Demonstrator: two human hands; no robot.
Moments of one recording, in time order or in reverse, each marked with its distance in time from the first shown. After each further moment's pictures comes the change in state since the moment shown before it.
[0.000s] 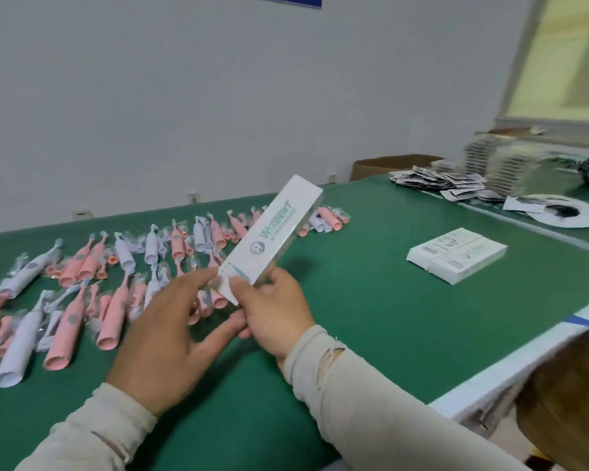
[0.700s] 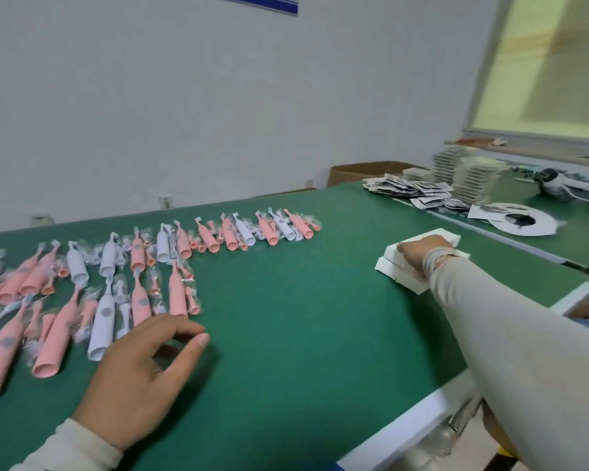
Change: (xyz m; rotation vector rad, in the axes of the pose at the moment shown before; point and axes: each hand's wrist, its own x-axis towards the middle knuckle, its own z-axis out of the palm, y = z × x) left_hand -0.001 -0.001 0.038 -0.241 0.036 0.022; right_hand 0.095 -0.068 -0.296 -0.907 0.704 0.386
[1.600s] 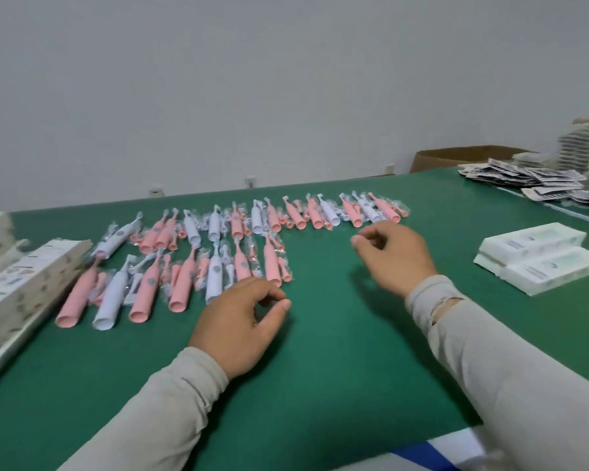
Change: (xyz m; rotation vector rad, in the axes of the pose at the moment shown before) left_hand -0.001 -0.005 -0.009 0.171 -0.057 -0.148; right_hand -0.160 -0.062 0.093 0.251 -0.173 -0.764
